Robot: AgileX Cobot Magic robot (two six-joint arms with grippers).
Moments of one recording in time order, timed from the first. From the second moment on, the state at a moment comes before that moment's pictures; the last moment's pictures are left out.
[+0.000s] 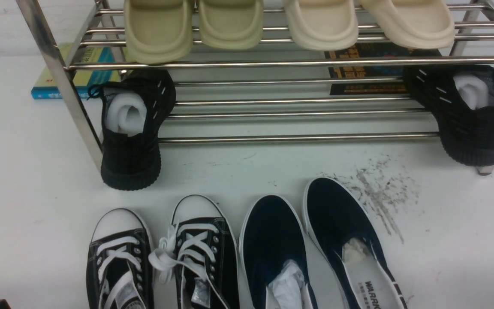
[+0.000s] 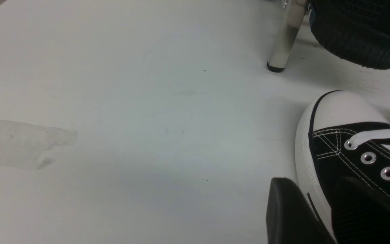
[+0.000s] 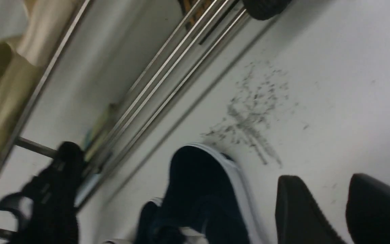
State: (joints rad) right arm -0.05 -0.01 0.02 0.69 0.37 0.34; left arm -0.01 -0.01 0.02 0.11 0.38 -0.27
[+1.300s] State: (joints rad) right arm -0.05 1.23 -0.89 0.39 0.87 -0.20; left arm -0.01 -0.01 0.02 0.11 0.38 -0.27
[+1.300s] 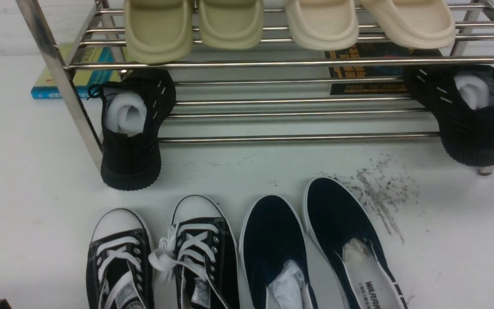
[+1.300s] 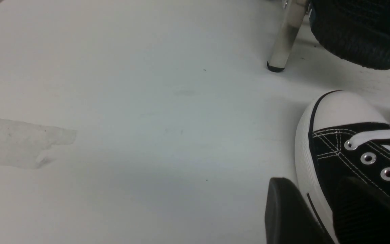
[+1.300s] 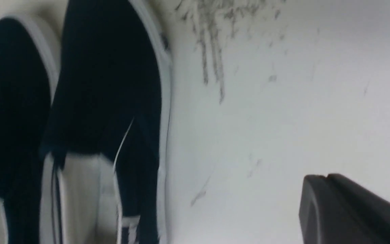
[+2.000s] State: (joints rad) right arm -0.05 1.53 -1.06 0.35 0.34 -0.46; left arm -0.01 -0.01 0.02 0.11 0.38 -0.27
